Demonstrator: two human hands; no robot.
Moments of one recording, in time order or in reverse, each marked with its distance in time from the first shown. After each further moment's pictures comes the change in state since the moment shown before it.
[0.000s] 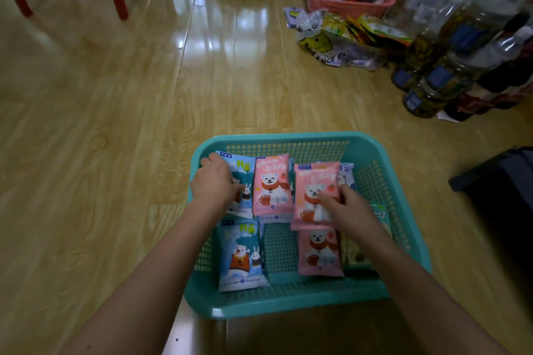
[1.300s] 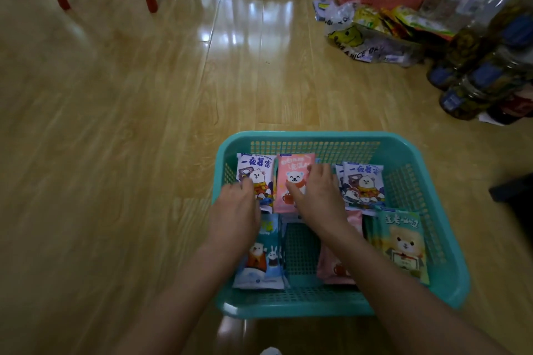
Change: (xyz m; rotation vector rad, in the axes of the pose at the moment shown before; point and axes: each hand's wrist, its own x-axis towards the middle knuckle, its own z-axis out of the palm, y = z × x) left_hand -0.061 -0.013 0.001 0.082 0.087 0.192; right_hand 0.042 -0.025 0.081 -0.601 0.164 -0.273
